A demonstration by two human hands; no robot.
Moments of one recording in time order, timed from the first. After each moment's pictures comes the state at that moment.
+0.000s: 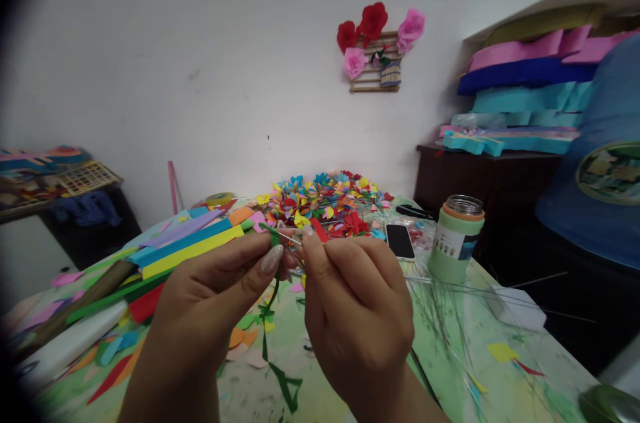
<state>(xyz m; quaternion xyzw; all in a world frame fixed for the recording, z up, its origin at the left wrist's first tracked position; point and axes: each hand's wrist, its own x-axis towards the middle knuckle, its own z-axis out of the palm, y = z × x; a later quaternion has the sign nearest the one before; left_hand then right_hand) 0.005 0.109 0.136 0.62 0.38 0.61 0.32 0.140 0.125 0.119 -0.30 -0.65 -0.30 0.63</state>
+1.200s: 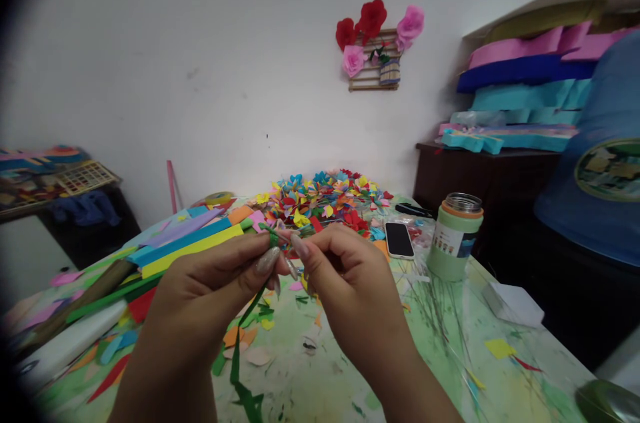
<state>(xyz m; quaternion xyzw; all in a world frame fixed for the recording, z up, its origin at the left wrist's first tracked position) -0.001 0.108 0.138 0.66 0.37 0.58 0.30 0.145 0.132 0.126 -0.31 -0.67 0.30 0.60</state>
